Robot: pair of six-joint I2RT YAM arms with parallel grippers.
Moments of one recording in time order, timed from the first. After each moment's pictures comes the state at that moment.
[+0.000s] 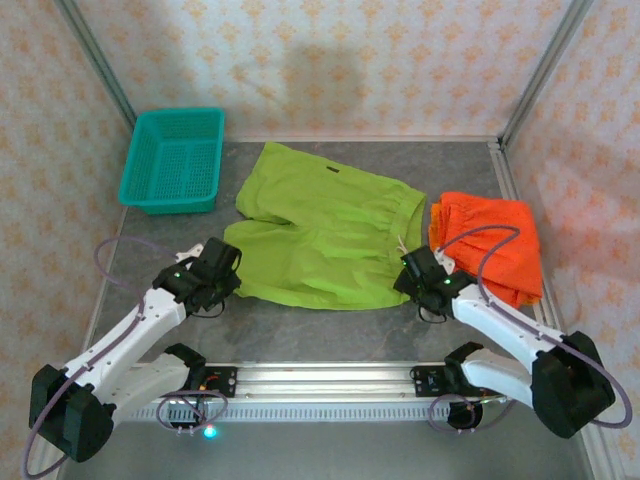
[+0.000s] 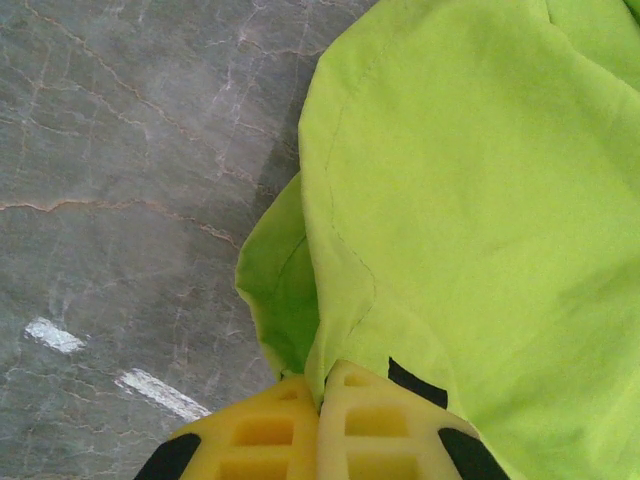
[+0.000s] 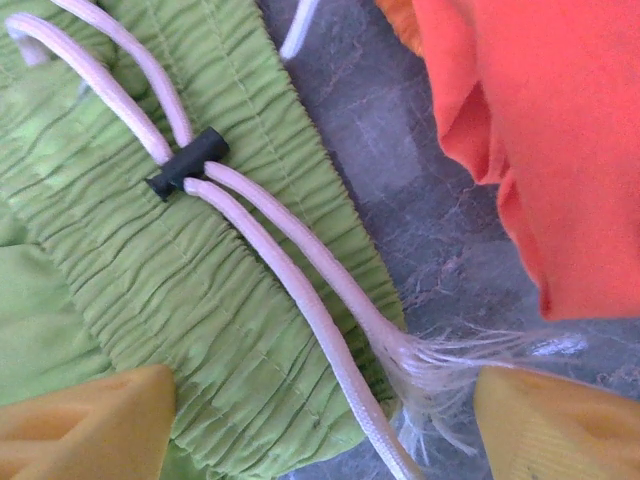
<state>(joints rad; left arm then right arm) -0.42 0.94 0.67 -0.89 -0.27 -1.12 0.50 1.07 0.51 -0.63 0.22 1.00</state>
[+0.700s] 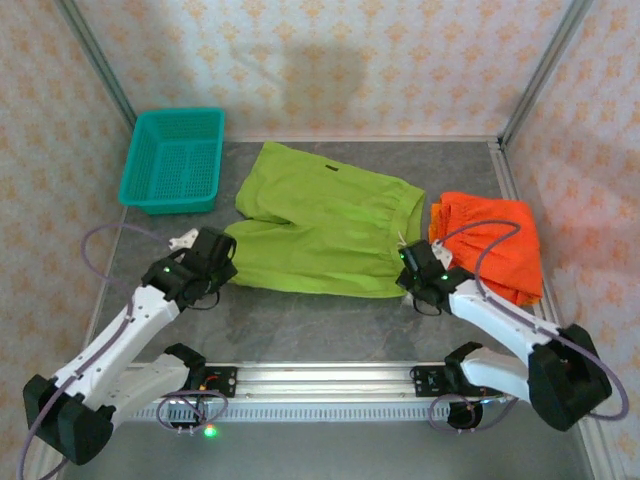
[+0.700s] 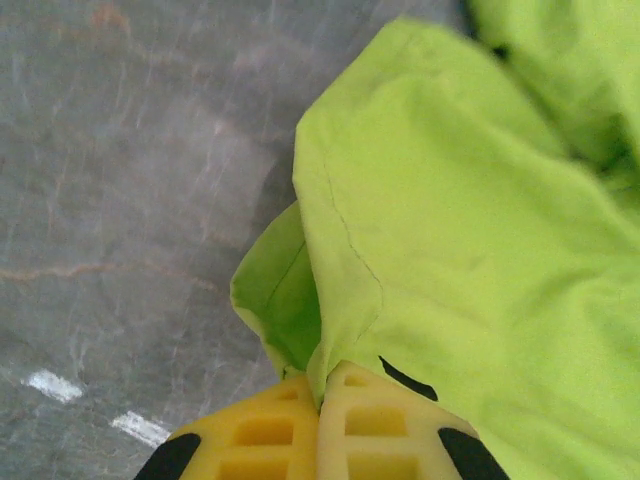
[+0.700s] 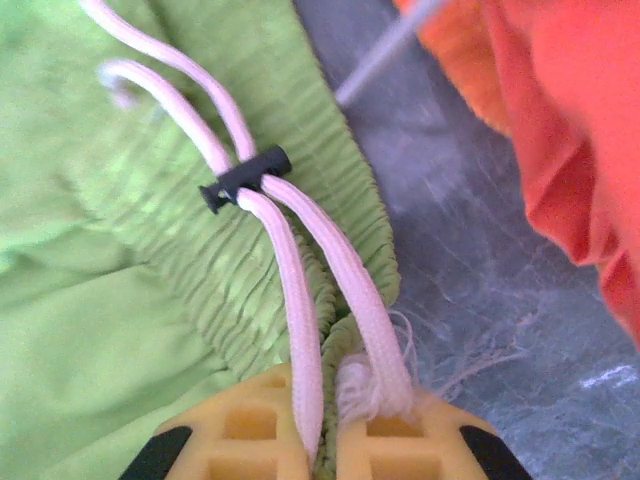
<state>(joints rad) -0.41 0.92 0.82 -0.96 -0.33 -1.03 0.50 1.07 0.56 -0.55 0.25 1.01</state>
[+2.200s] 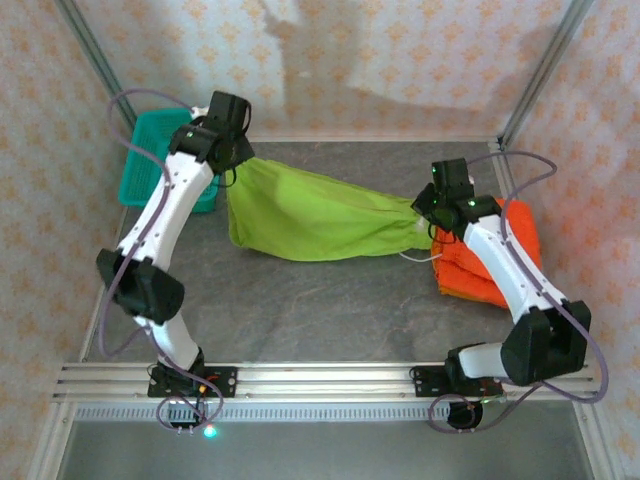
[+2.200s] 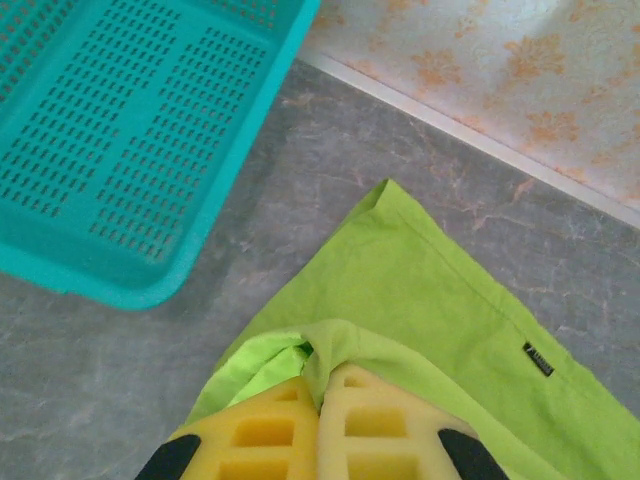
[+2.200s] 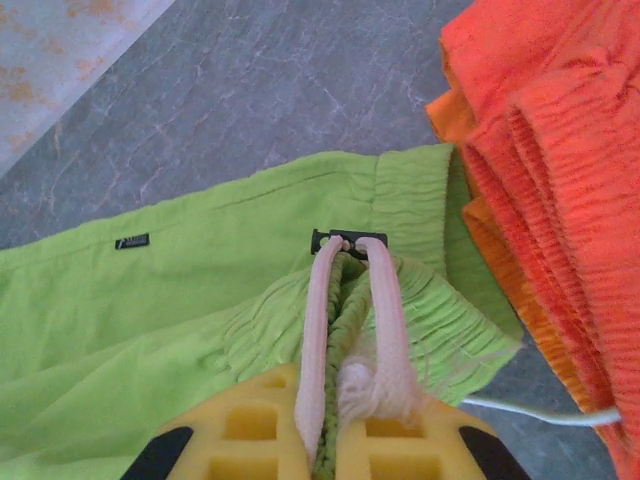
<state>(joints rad) -0.24 1.79 1.97 -1.06 -0.34 -0.69 0.20 1.36 1.18 -0.69 0.08 0.80</state>
